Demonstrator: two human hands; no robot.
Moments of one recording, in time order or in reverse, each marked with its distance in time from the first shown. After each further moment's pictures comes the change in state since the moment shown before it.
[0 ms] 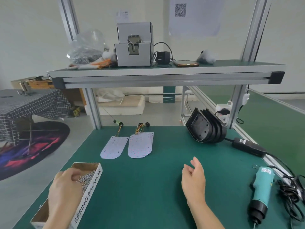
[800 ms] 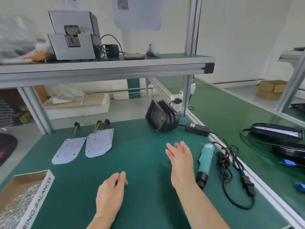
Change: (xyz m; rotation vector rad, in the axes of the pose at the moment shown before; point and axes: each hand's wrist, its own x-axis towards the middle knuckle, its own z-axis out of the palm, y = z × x) left_hand -0.133 0.097 0.126 -0.289 -0.496 0.122; right_hand -0.006 -0.053 -0.095 0.665 0.106 0.228
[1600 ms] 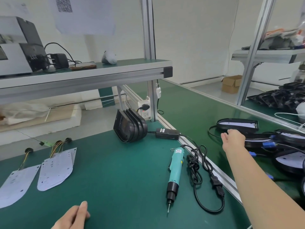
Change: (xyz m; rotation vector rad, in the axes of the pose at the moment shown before) left_hand -0.007 0.008 -0.002 0.070 0.065 0.297; right_hand 0.151 -0.169 -0.192 -0.021 0.606 -0.168
